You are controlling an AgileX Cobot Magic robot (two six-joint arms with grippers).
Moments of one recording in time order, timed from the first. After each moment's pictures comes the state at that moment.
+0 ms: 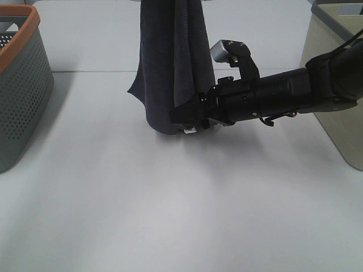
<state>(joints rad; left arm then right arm) -0.51 1.95 -2.19 -0.36 0.95 1.05 0.33 1.95 -0.95 1.74 0.65 -1.87</state>
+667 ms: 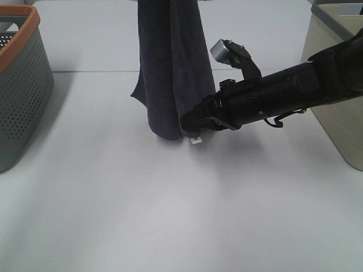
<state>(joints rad) -0.51 1.95 -2.19 -0.31 1.00 1.03 0.33 1.88 -0.95 1.47 0.67 -1.53</state>
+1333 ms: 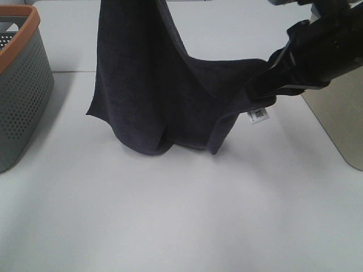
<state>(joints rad) -0.51 1.91 -2.19 -0.17 1.21 0.83 0.33 1.36 -0.95 0.53 0.65 -0.74</state>
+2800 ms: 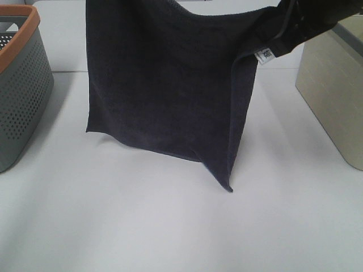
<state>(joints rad) -0.47 1.96 -2.19 0.03 1.21 0.40 0.33 1.43 -1.13 0.38 0.49 -0.95</state>
